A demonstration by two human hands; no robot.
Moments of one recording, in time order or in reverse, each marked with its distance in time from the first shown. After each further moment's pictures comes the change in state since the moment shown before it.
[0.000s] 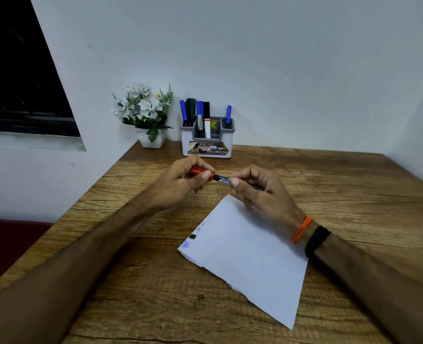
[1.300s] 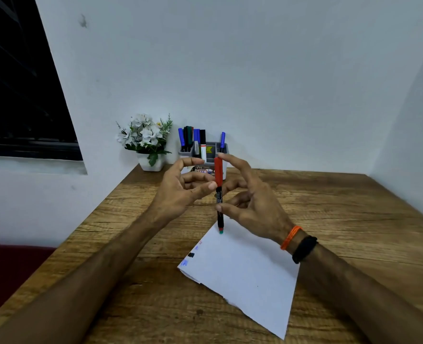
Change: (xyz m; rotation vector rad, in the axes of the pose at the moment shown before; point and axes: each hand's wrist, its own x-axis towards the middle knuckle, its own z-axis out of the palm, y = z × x) left_hand 0.002 0.026 0.007 -0.264 0.249 0.040; right_hand 0.001 -0.038 0.003 -0.423 -0.040 -0.260
